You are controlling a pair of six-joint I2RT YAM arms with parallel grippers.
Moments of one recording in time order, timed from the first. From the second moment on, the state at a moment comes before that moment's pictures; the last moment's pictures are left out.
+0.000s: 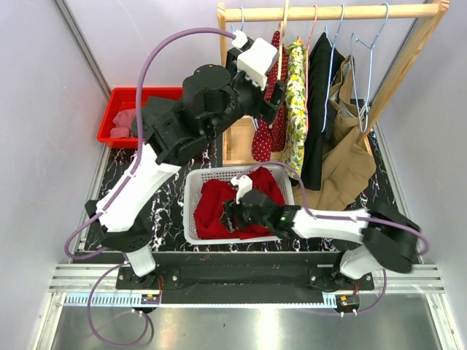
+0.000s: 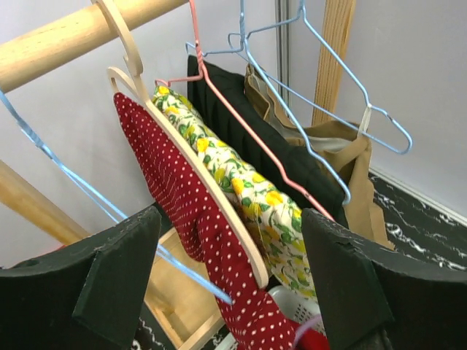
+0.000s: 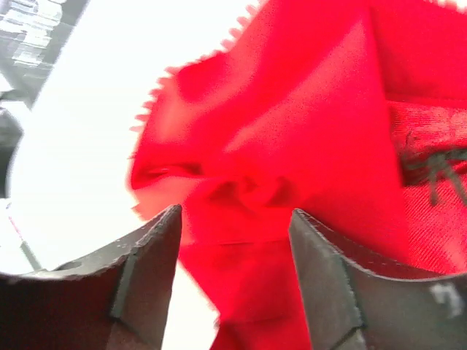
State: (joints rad) left arm -0.98 1.73 2.42 -0.70 -0.26 0.12; right arm 1.08 1.49 0.73 0.19 0.09 0.51
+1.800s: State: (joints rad) left arm -0.83 2.00 2.41 -0.47 -0.29 0.16; right arm 1.20 0.46 0.80 -0.25 0.23 0.50
